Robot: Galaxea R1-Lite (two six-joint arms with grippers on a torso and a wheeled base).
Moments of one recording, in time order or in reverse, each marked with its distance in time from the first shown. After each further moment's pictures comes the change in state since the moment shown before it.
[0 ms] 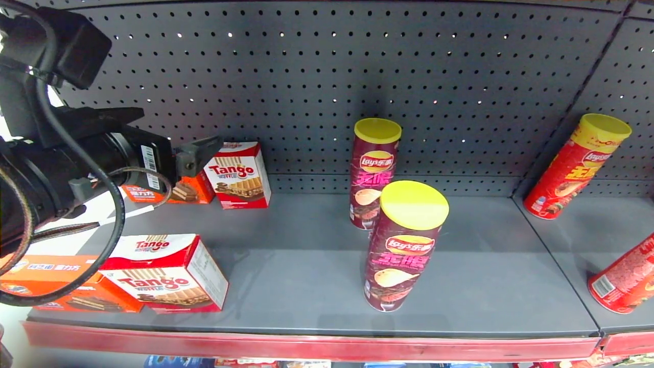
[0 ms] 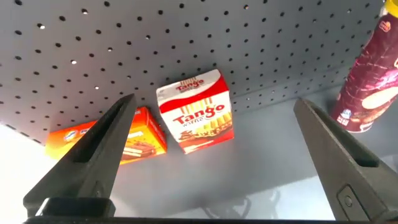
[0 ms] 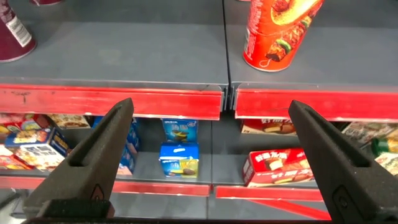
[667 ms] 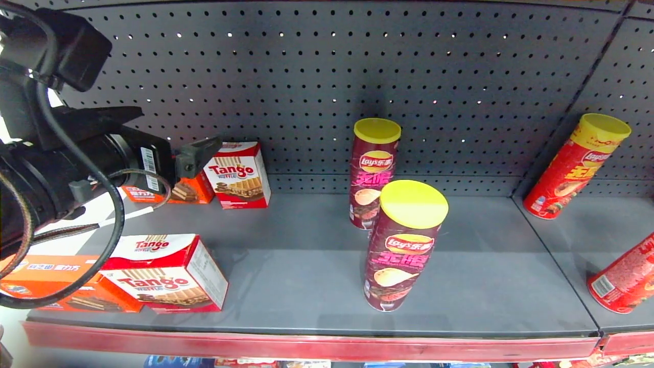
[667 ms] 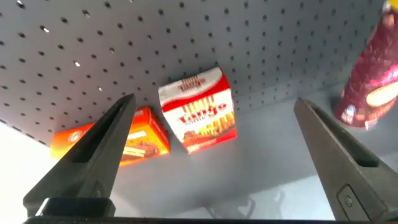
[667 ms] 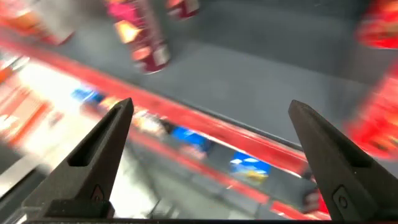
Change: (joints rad) left arm 0.002 -0.001 0.012 -0.029 0.004 0.025; right arm 0.258 0.574 -0.471 0.112 0.277 0.001
